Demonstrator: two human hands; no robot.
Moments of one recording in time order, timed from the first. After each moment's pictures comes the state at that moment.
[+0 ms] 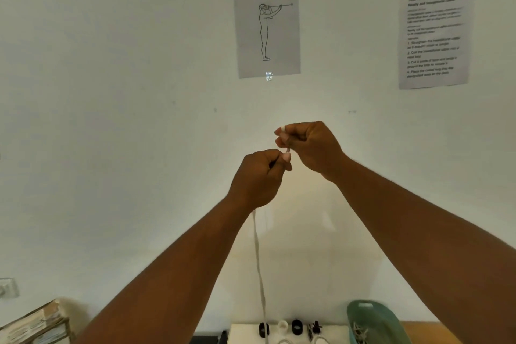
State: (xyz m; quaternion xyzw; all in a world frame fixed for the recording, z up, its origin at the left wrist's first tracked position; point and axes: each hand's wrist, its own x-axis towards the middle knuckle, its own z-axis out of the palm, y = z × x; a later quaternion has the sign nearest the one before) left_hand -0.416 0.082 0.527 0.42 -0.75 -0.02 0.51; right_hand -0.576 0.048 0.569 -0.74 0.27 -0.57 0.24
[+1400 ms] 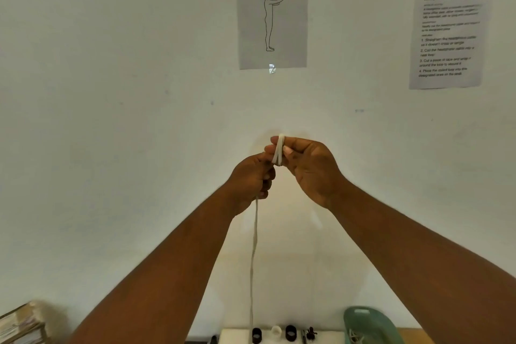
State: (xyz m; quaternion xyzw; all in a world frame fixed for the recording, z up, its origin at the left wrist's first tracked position) left_hand -0.393 0.039 0.525 0.40 -0.65 -0.40 0.52; right_hand -0.551 0.031 0.533 -0.68 0.15 -0.58 0.43
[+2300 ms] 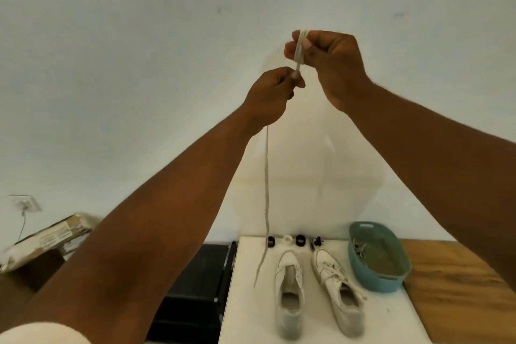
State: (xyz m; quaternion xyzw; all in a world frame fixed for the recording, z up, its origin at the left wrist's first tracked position) left_hand -0.392 0.030 0.512 0.44 -0.71 -0.21 0.51; right_hand -0.542 0.009 0.539 -0.69 0.22 -0.62 0.29
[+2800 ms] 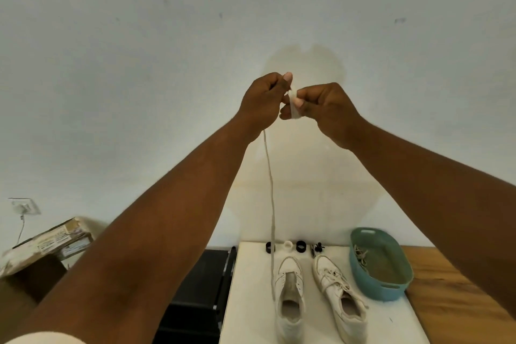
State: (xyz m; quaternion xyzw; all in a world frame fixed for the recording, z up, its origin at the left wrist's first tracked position) left_hand -0.383 0.020 0.504 0.44 -0.67 -0.24 0.55; right_hand -0.549 0.007 0.484 -0.77 0.22 -0.51 0.32
